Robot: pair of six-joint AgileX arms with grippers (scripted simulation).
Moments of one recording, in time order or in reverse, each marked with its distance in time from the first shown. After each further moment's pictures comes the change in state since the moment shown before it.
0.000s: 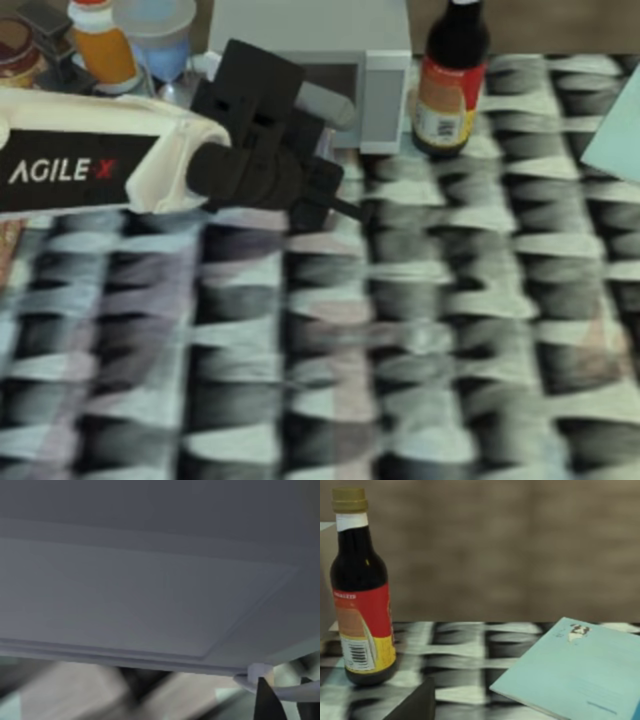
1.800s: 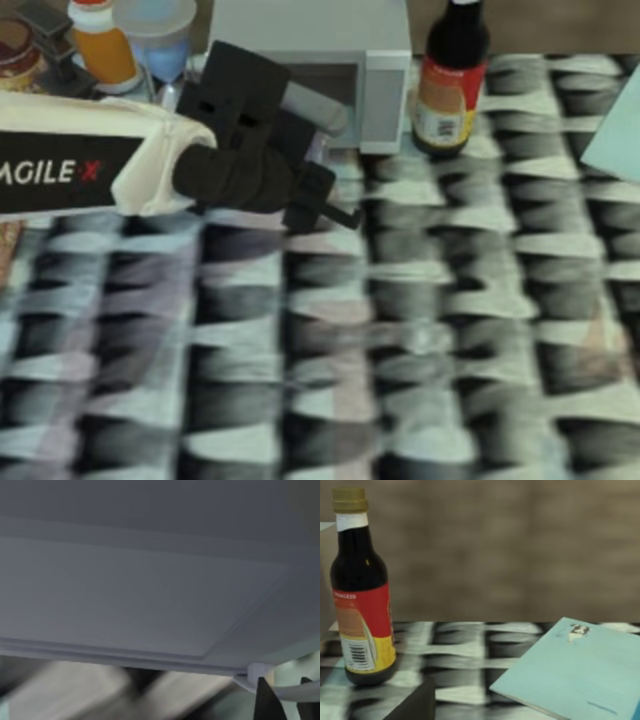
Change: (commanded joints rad) left arm 0.020 -0.021 -0.029 0.004 0.044 0.051; right arm 0.000 0.000 0.000 0.000 0.000 0.000
